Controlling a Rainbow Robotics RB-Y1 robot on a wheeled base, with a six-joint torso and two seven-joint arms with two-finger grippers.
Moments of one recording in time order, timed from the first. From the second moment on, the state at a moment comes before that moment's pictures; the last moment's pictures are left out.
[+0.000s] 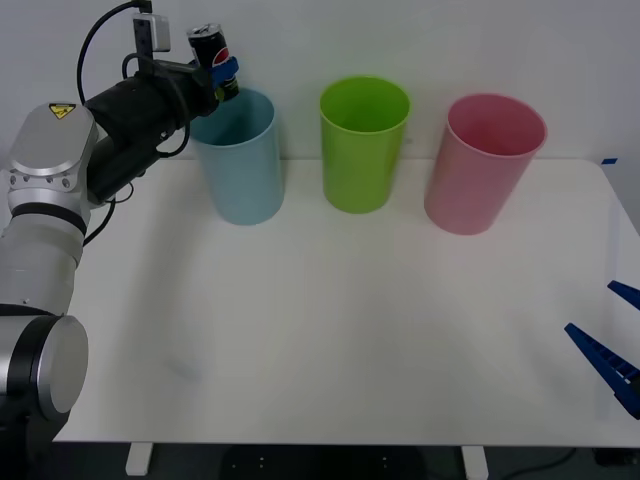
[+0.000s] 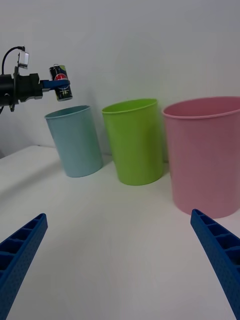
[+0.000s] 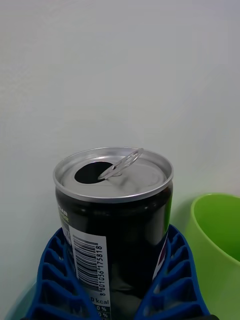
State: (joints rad) right arm 0.35 -0.40 -0.52 -1.66 0.96 -1.22 0.00; left arm -0.88 0.32 0.23 -0.88 -1.57 -0.60 0.32
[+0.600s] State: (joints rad) right arm 0.35 -0.40 -0.52 -1.66 0.96 -1.22 0.00; left arm -0.88 0.32 0.22 -0.88 -1.54 -0.62 0.31
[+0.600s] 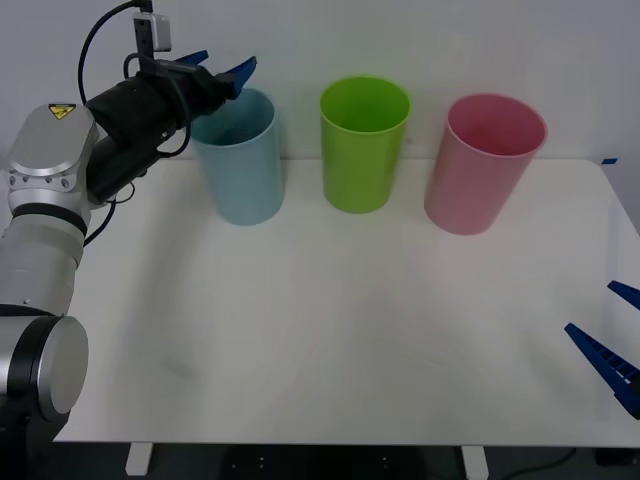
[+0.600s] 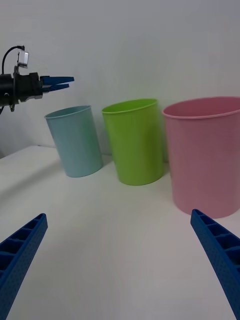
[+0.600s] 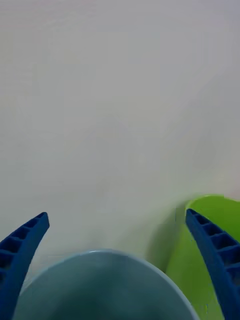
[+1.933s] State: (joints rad) right arm 0.35 -0.40 -0.52 -1.66 0.96 -1.22 0.00; left arm -0.20 0.47 0.33 -1.51 -1.14 -0.78 0.25
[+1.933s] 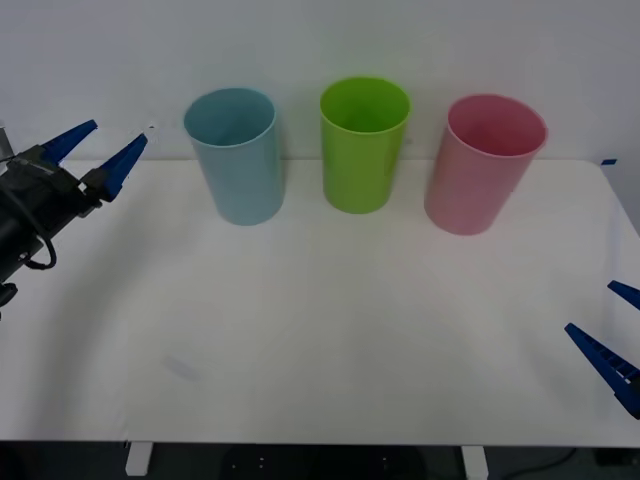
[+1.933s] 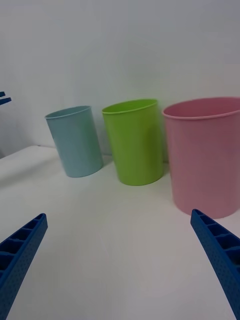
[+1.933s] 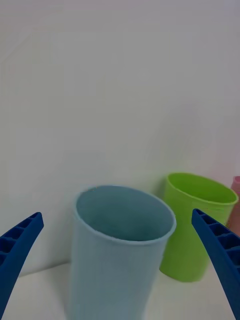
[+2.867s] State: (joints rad) right arm 0.35 -0.40 -0.52 -1.66 0.96 -1.22 0.00; left arm 0.22 0.55 0.56 -1.65 -0.99 -1.07 0.18
